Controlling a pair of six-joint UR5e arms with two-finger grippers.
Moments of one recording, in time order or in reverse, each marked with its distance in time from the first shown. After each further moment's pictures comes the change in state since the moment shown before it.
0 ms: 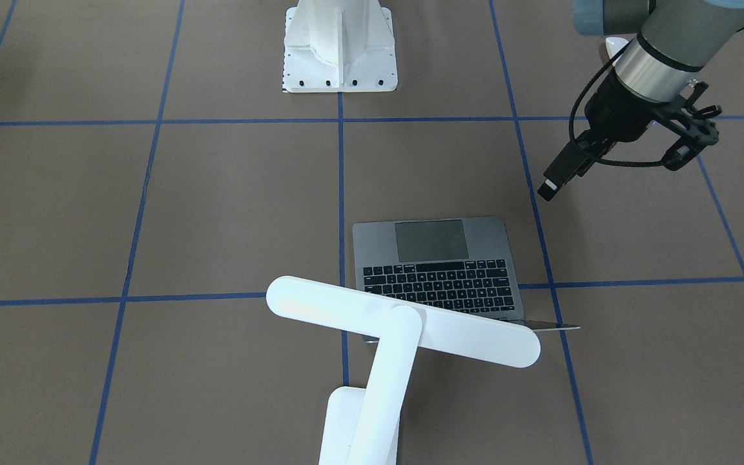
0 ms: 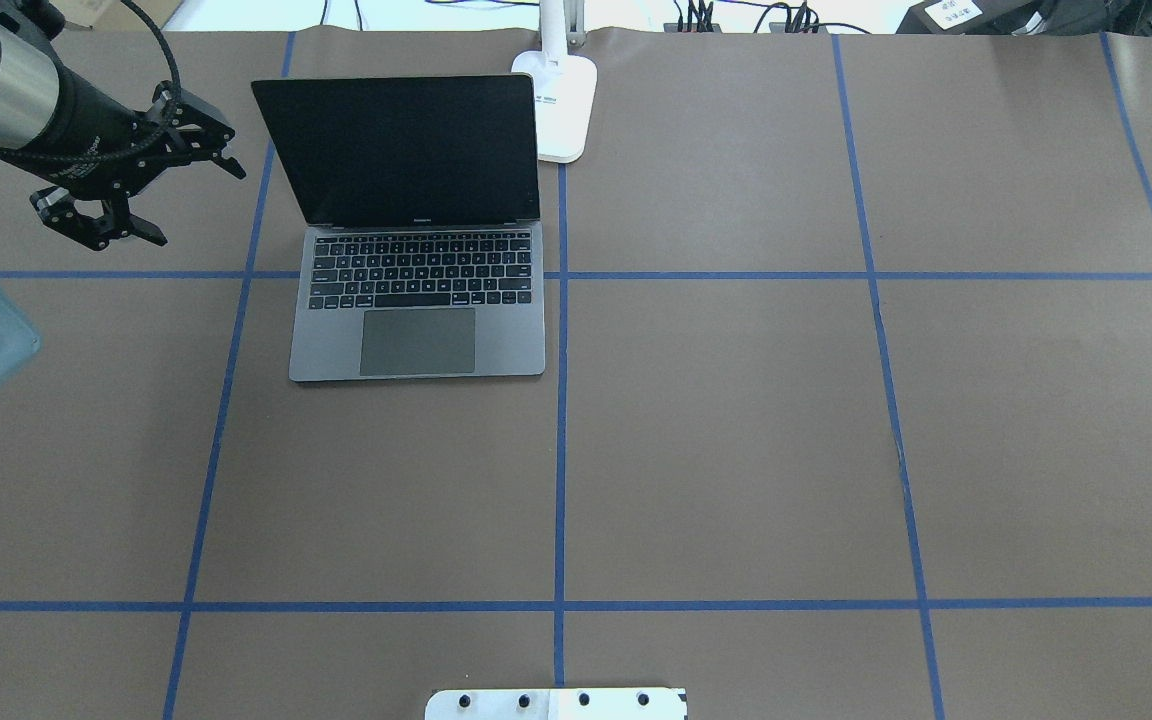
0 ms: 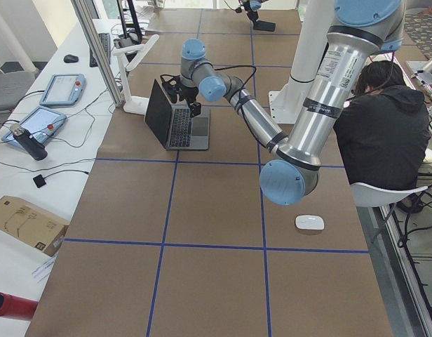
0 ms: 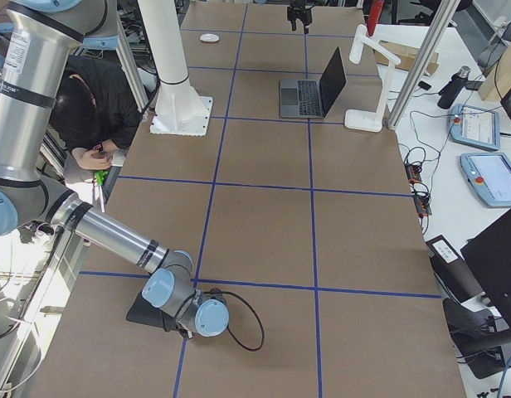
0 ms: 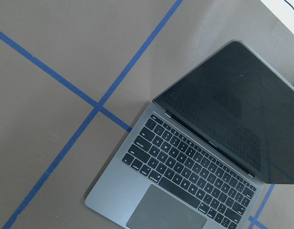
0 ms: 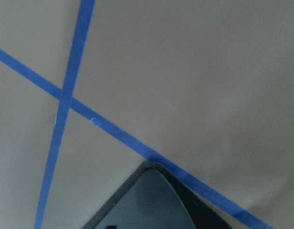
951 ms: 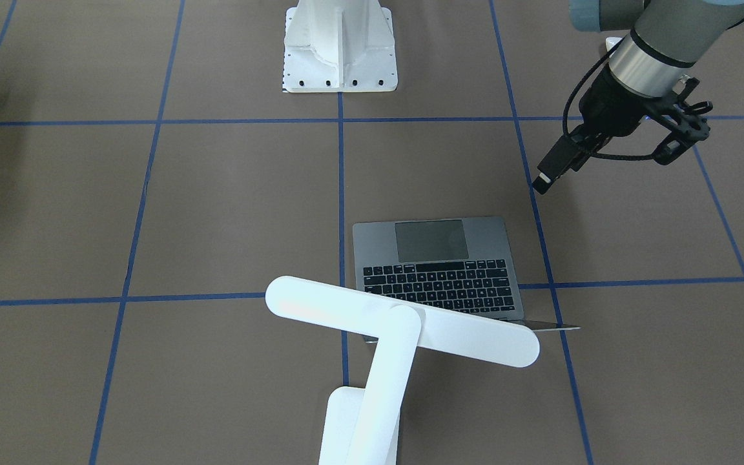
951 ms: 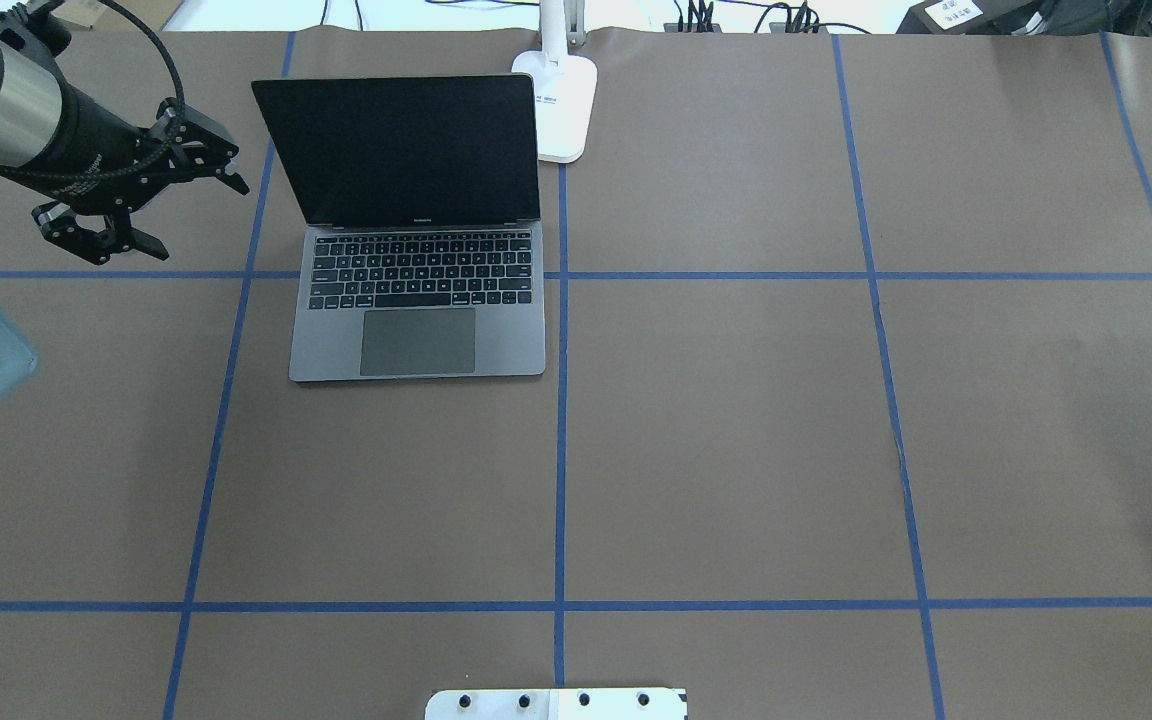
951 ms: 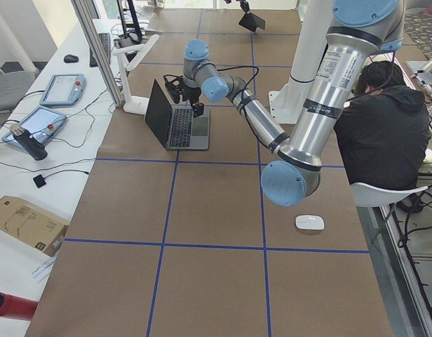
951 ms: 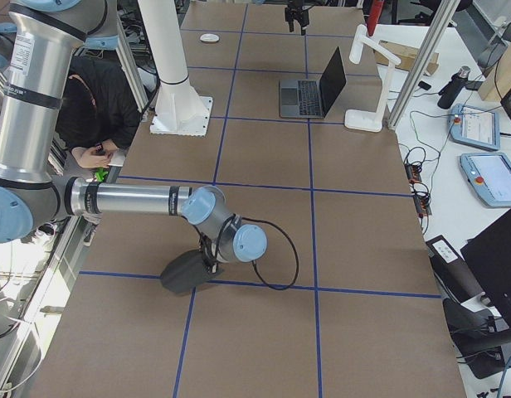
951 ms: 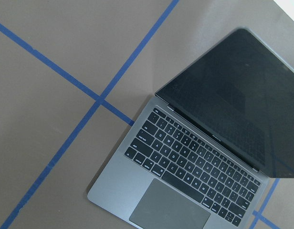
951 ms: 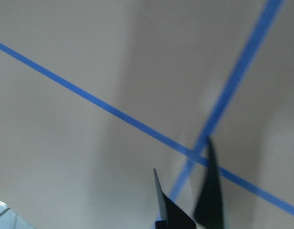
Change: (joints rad) left arm 0.017 0.020 -0.028 0.001 0.001 0.014; right arm 0.001 0.095 0.509 -0.678 0.063 0.119
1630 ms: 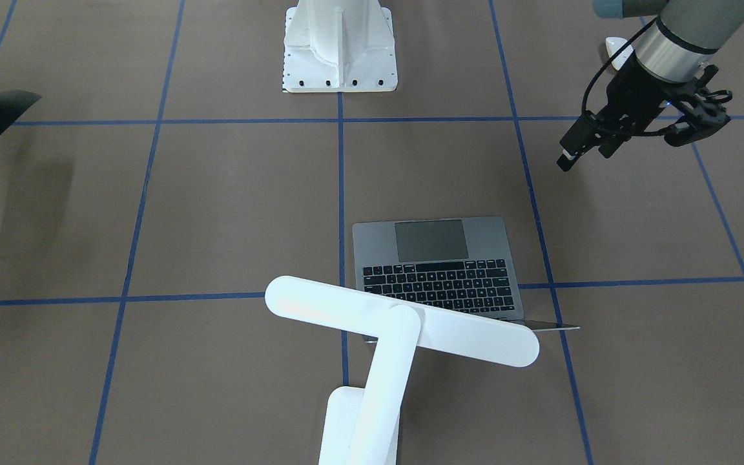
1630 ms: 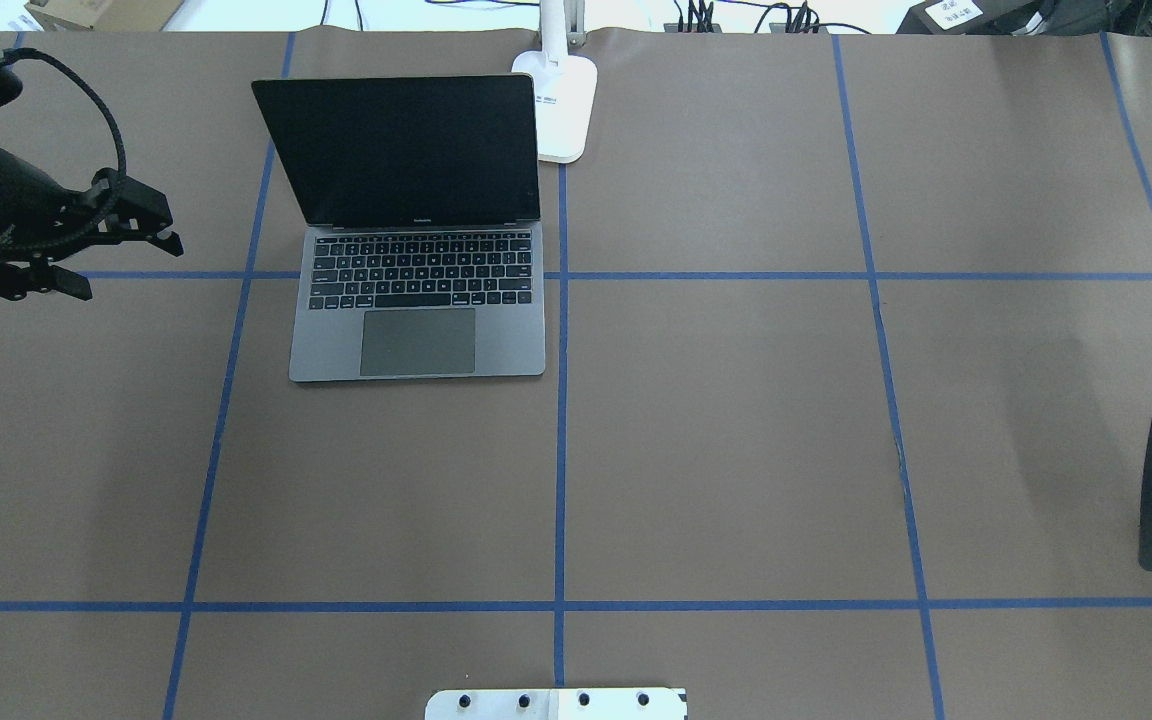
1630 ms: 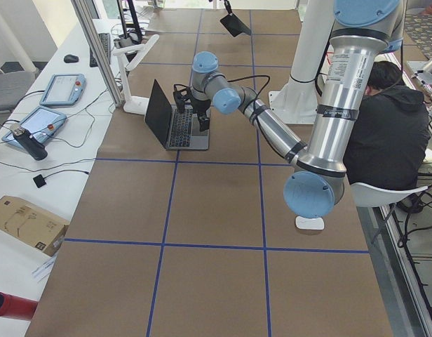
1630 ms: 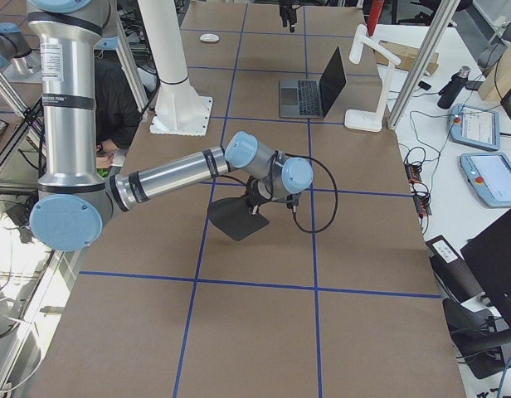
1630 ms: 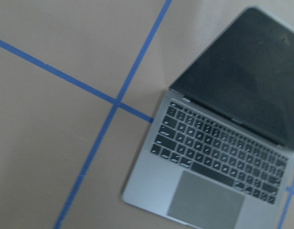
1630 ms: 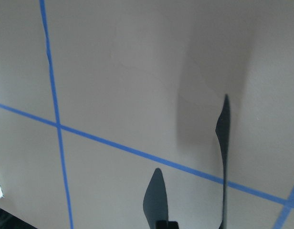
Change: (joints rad) left arm -0.010 0.183 -0.091 -0.008 -0.007 0.300; right arm -0.121 0.268 0.077 -0.059 0.129 0.509
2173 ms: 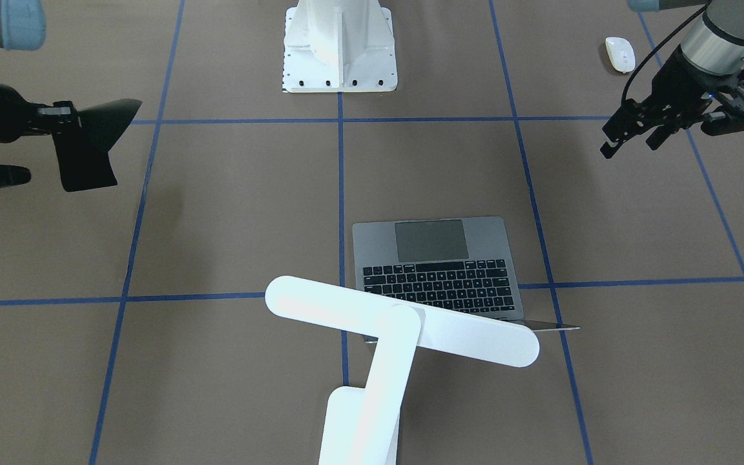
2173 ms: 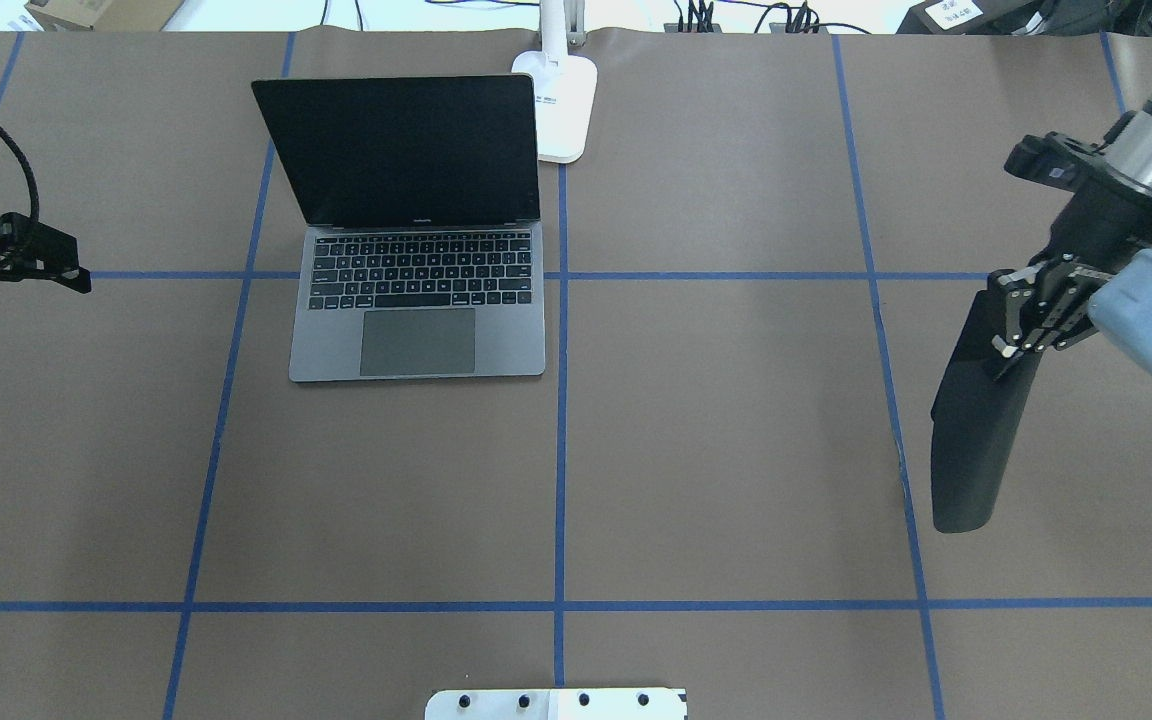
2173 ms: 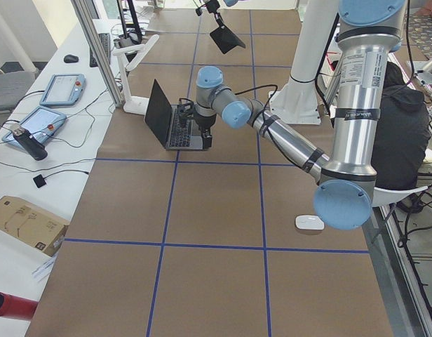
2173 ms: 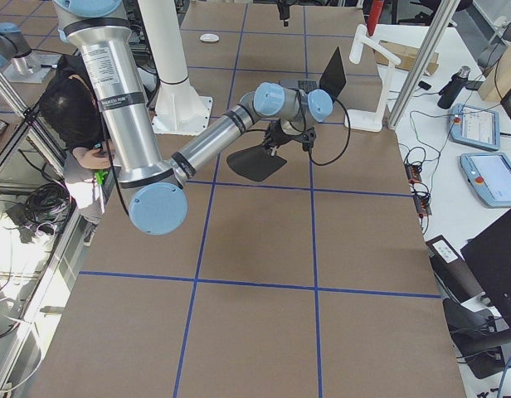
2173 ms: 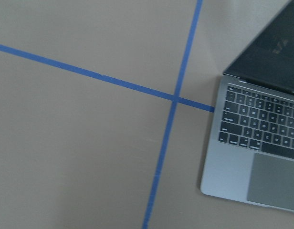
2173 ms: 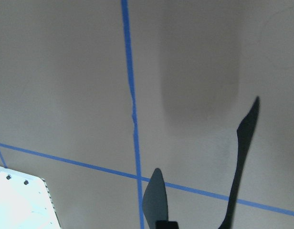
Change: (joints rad) left arm -0.060 0.131 -0.024 -0.002 -0.009 0.228; right arm -0.230 0.297 0.017 0.028 -0.004 0.452
